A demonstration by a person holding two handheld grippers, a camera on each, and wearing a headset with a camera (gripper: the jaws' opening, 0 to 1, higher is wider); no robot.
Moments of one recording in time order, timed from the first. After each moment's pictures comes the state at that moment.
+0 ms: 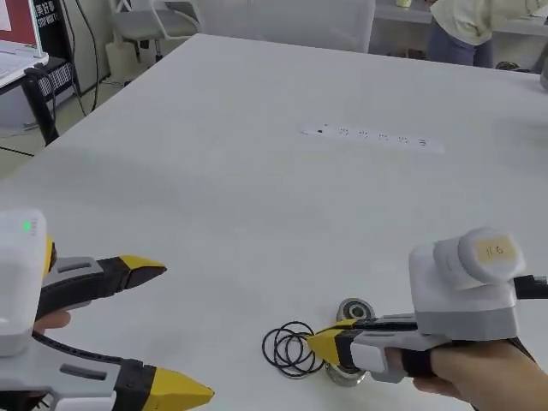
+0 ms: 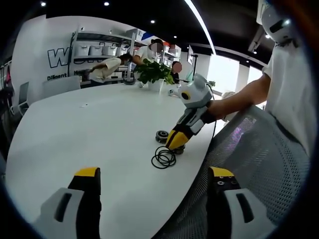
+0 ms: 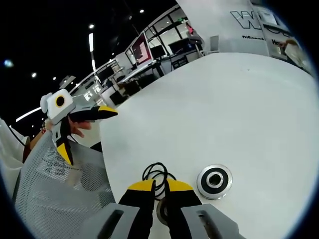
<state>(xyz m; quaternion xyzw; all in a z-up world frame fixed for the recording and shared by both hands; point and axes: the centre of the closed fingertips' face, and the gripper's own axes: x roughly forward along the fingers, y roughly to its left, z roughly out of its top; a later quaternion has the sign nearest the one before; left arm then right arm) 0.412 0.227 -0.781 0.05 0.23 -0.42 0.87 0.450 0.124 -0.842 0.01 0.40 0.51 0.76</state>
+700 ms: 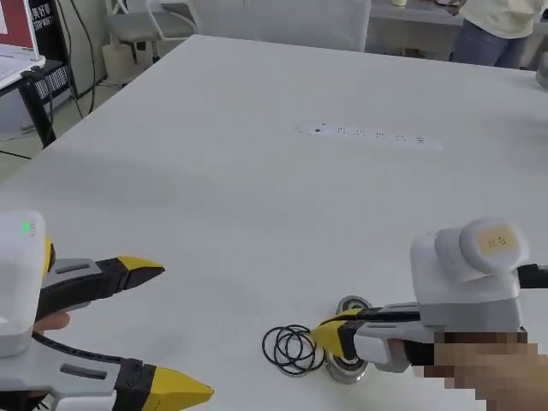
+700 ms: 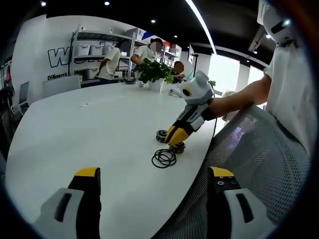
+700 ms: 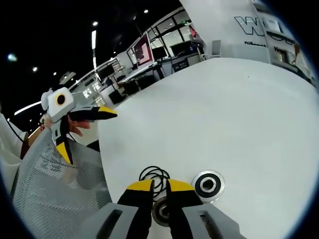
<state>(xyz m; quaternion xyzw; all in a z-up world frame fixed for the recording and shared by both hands) 0.412 0.228 -0.782 0.05 0.24 -0.42 0.87 0.457 0.120 -0.834 -0.01 0.38 0.51 0.77</state>
